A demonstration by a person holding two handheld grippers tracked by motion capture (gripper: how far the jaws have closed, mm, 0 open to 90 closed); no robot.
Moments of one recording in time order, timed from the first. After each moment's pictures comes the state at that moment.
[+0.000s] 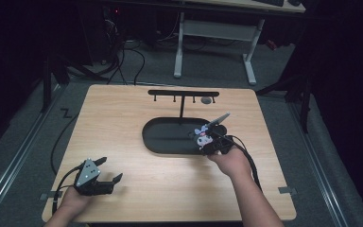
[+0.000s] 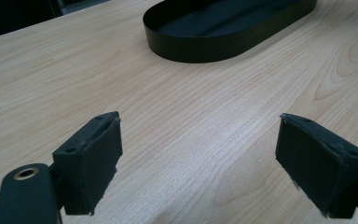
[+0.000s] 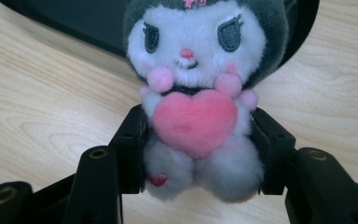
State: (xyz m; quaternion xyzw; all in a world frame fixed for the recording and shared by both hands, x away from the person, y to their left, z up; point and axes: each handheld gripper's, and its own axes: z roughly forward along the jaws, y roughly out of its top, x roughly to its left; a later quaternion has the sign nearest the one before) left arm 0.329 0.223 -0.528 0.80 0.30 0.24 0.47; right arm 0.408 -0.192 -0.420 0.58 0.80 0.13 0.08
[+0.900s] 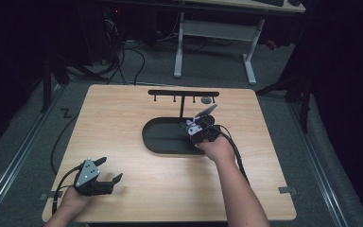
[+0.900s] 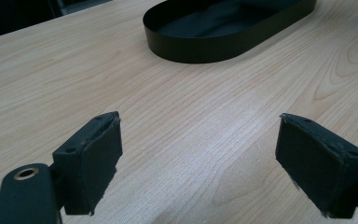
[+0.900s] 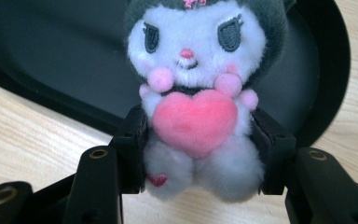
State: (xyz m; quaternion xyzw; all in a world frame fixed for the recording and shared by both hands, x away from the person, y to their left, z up) left arm 0.329 0.223 -0.529 0.79 0.30 0.24 0.47; right arm 0.461 -0.169 -0.443 0.59 0.79 0.14 0.08
